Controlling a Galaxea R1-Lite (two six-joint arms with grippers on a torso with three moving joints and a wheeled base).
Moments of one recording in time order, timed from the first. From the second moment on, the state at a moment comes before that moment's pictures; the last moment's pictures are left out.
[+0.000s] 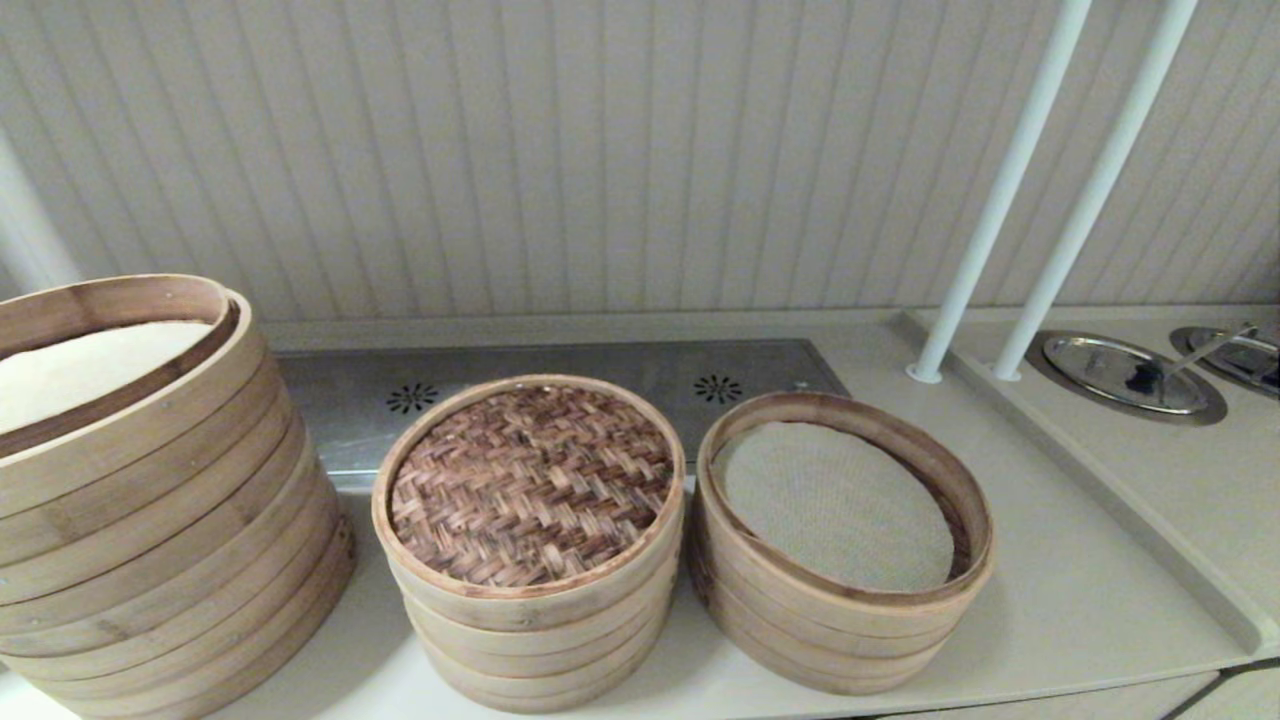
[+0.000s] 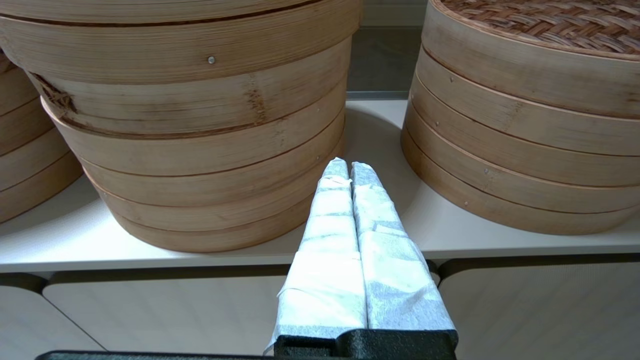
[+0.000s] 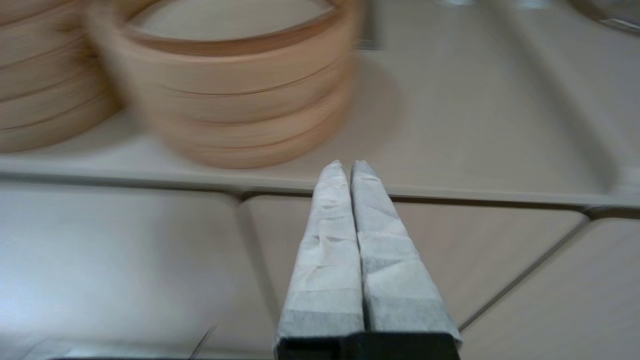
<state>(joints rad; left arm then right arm) -0.01 0.00 -0.01 0.02 0.00 0.01 0.00 0.01 -0.23 0.32 0.14 0.00</state>
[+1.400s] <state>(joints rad) -0.01 0.00 -0.01 0.01 0.00 0.01 0.59 1.53 -1.21 0.04 0.14 0.21</state>
